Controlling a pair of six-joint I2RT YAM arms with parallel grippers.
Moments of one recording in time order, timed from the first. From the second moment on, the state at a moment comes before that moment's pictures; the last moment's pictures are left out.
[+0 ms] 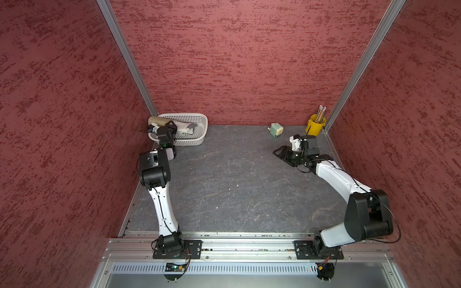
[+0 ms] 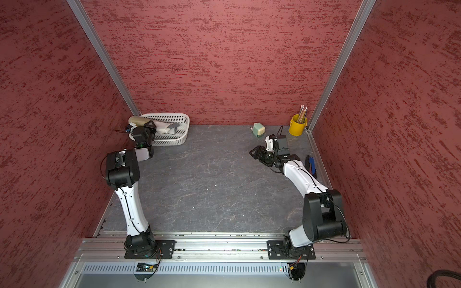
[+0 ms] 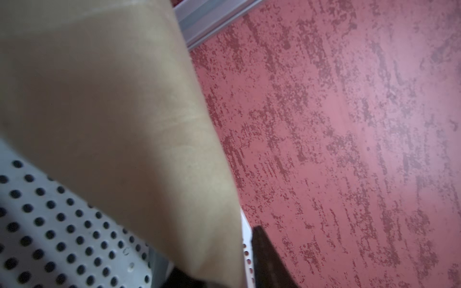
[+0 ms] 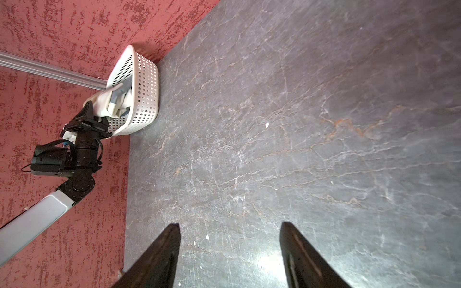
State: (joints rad) left arm 0.23 2.29 1.47 0.76 0.05 -1.11; right arm 0.14 1.50 1.06 -0.29 -0.49 0.63
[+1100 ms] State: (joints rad) left arm -0.23 1.18 0.22 0.59 -0.46 -0.19; right arm 0.13 1.06 0.40 0.27 0.27 0.05
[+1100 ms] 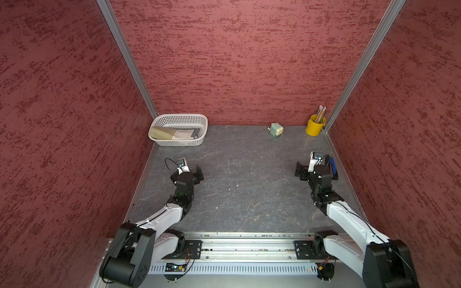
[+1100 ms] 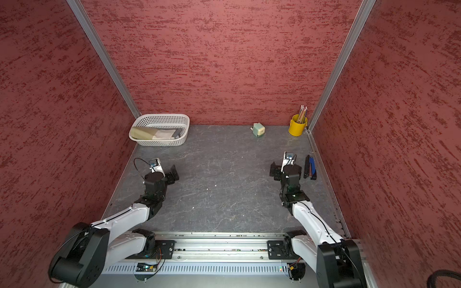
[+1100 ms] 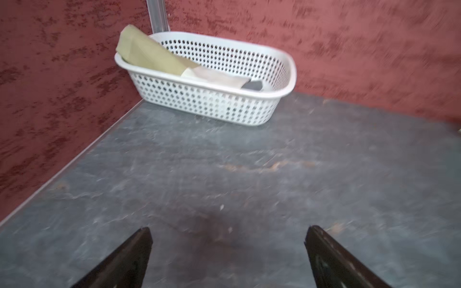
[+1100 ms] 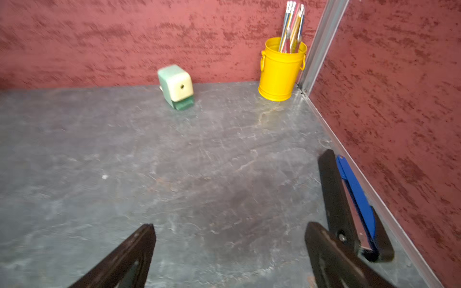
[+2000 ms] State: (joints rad) left arm 0.00 1.54 0.36 0.98 -0.13 -0.10; right arm 0.06 1.56 0.35 0.95 0.19 0.05
